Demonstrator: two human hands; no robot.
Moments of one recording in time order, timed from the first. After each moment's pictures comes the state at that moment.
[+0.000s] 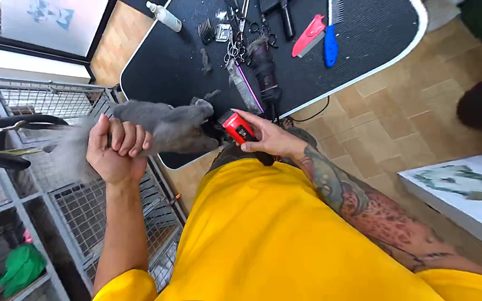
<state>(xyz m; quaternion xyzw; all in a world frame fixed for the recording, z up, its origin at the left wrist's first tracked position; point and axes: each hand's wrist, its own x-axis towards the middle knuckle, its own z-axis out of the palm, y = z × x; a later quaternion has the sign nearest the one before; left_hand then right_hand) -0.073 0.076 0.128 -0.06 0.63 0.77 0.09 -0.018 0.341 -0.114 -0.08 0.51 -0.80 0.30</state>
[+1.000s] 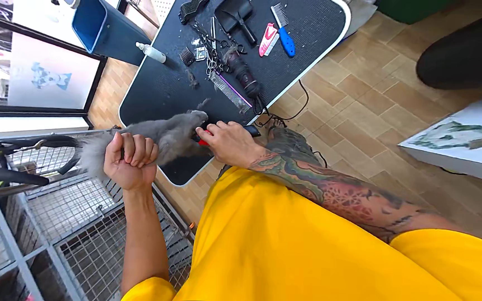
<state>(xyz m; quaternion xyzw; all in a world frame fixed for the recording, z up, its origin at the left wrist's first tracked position) -0.057 0.043 0.121 0.06 0.53 0.83 0.16 0.010 0.238 -0.030 -0.17 0.93 -0.33 0.01</state>
